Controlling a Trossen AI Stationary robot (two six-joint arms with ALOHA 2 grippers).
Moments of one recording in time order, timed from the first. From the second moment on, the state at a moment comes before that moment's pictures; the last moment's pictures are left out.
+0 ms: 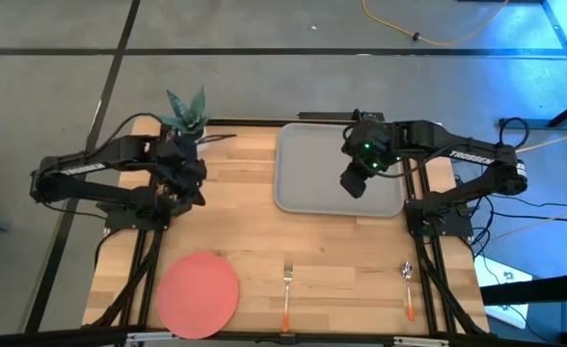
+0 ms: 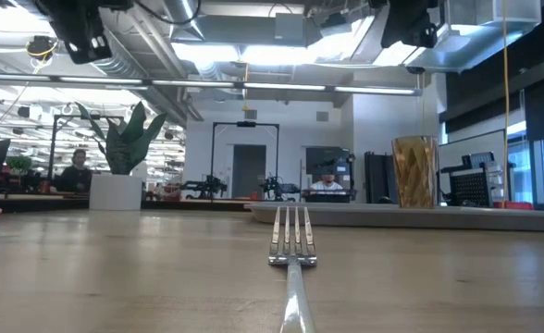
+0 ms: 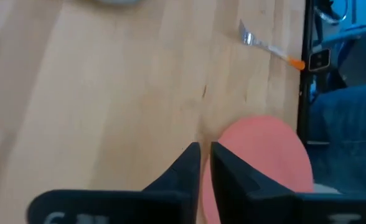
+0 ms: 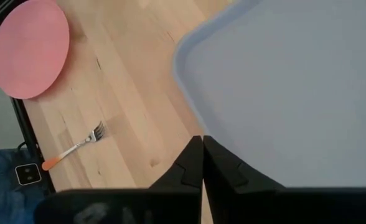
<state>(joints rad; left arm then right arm) 0.22 0.88 1.00 -1.13 0.39 -0.22 -0.16 1.32 1.43 -1.12 -0.10 0.46</state>
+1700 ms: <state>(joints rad) -0.24 0.96 0.38 -0.49 0.42 -0.32 -0.07 1.32 1.43 -1.05 -0.03 0.41</state>
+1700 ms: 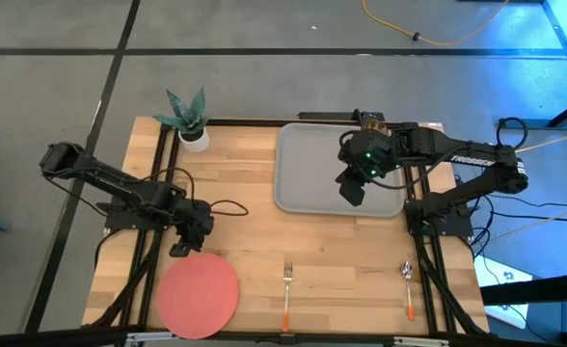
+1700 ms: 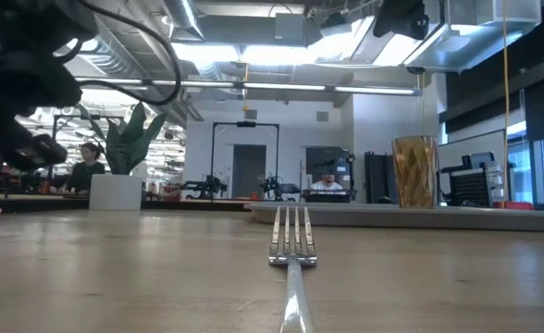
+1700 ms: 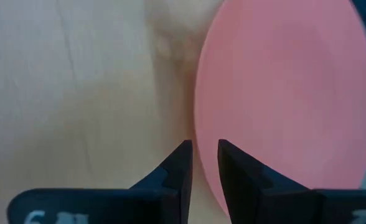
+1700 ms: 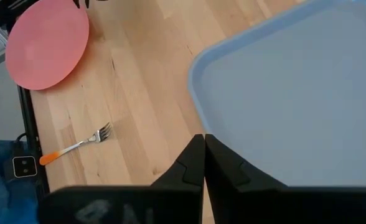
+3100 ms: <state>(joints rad) -0.38 1.21 0.32 -0.23 0.49 -0.58 -0.08 1.32 1.43 -1.06 -0.02 0.41</state>
